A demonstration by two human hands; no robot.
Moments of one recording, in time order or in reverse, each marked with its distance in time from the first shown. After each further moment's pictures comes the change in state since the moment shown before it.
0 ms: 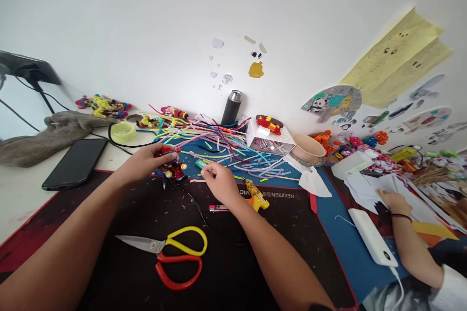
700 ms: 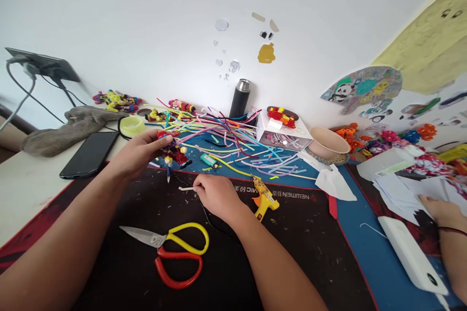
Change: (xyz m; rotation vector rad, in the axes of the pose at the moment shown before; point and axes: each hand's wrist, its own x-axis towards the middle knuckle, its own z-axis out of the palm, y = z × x) left_hand -0.003 0.005 -0.002 -0.329 0.131 0.045; right_hand -0.032 -0.029 0.004 -0.299 -0.307 -0.173
